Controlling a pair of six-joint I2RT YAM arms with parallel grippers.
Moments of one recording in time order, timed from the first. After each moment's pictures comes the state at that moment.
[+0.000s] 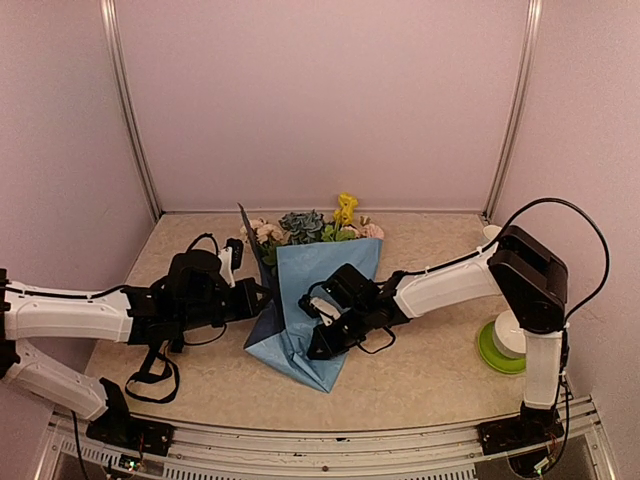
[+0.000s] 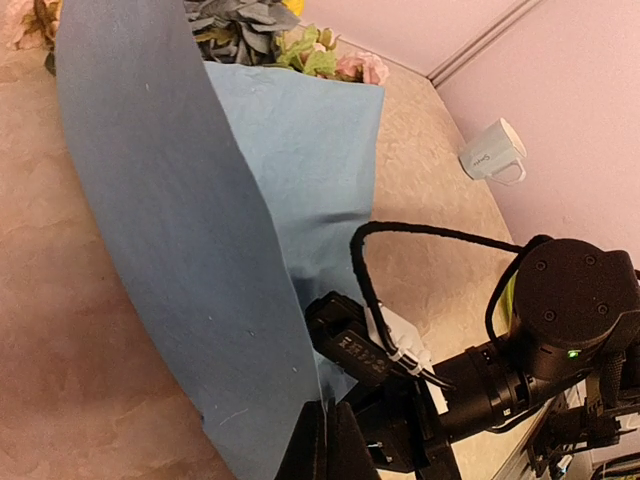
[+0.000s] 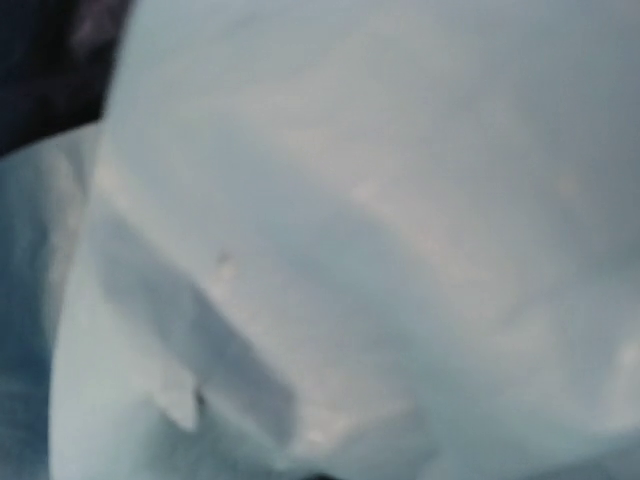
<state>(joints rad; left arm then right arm) -0.90 1.24 0.63 0.14 -0.15 -0.77 0.98 2.03 1.23 -0.17 -0.36 0.42</state>
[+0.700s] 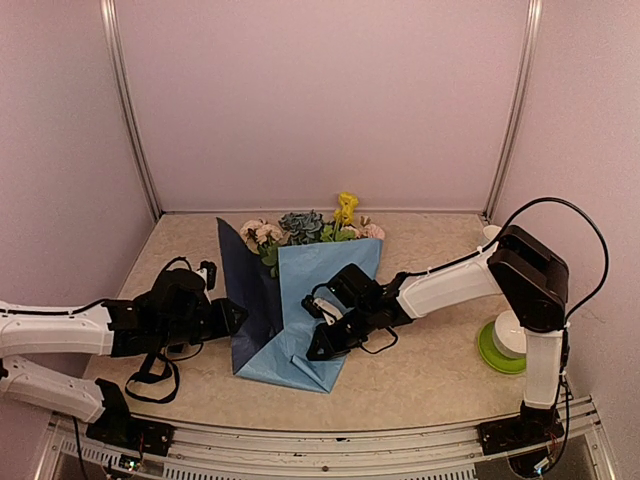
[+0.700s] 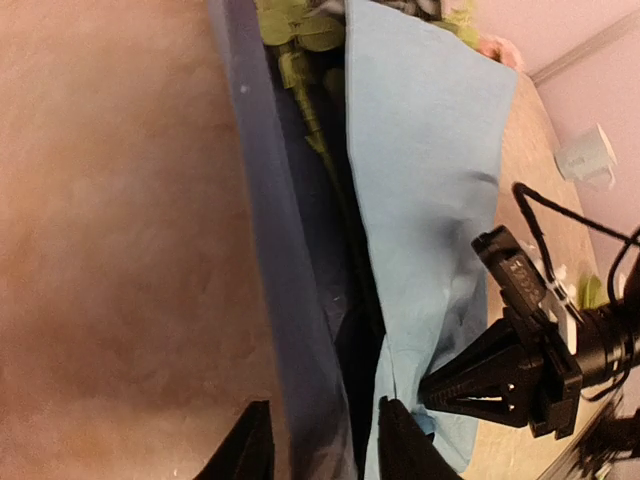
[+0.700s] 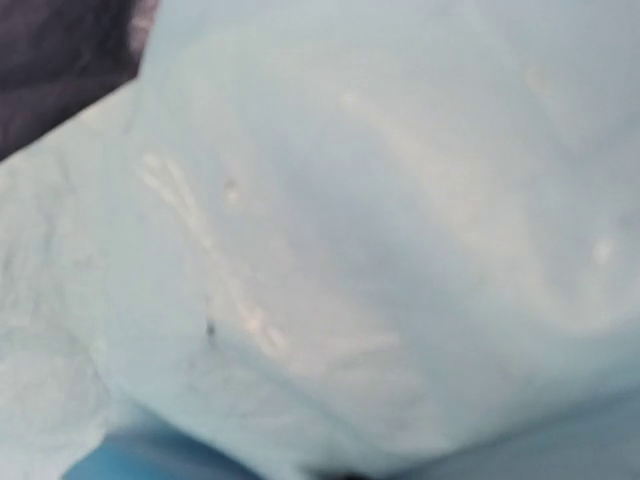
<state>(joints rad) -0.86 1.13 0.53 -0.02 -0.20 -0.83 0.96 2.02 1.19 -0.11 -0.45 0.48</state>
